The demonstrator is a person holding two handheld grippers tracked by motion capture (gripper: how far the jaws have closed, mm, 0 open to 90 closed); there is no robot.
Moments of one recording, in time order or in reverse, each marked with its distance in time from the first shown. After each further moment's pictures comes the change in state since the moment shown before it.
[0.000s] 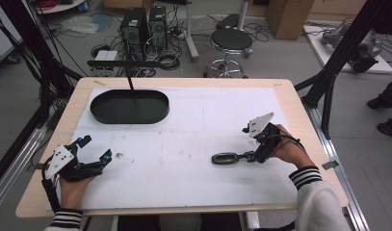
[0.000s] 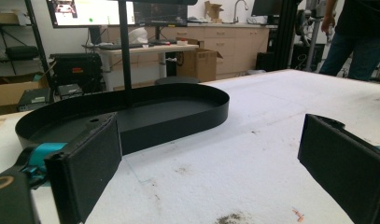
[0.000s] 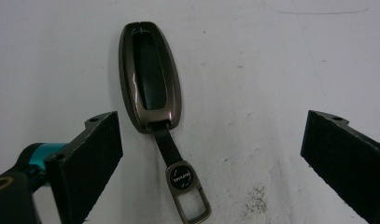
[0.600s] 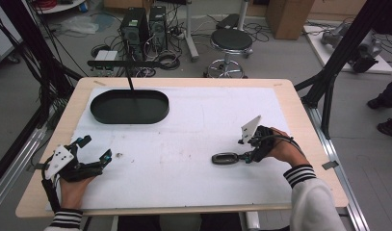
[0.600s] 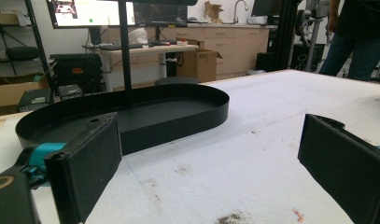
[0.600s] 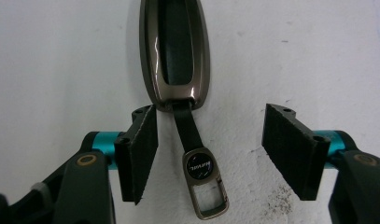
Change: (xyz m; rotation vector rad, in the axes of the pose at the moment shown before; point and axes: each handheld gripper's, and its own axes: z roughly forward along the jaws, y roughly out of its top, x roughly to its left) left arm 0.000 0.000 0.000 -0.002 -0.001 -0.001; right arm -0.001 0.005 0.018 0.150 0.112 -0.087
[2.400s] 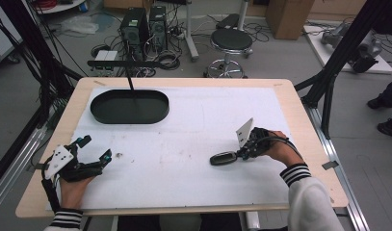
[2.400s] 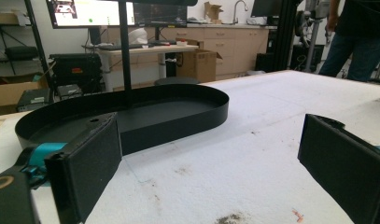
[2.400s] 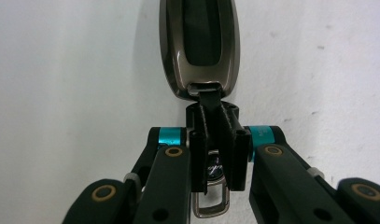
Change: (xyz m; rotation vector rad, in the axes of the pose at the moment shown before) left arm 0.001 0.000 0.000 -0.001 -0.001 -0.004; right arm 0.003 0.013 0.005 0.074 0.074 -0.068
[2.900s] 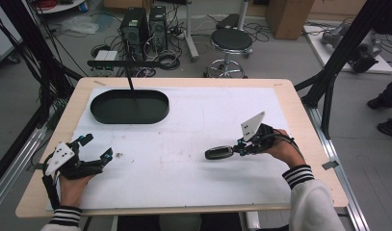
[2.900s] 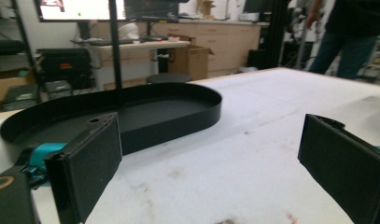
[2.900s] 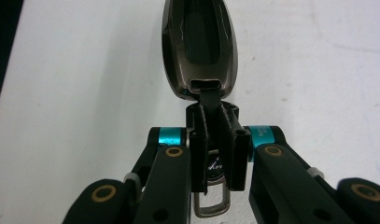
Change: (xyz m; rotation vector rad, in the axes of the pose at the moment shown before) left arm 0.003 0.008 0.007 0.019 -0.052 -0.014; right arm 0.005 0.004 -0.025 -0.210 -0.055 0.017
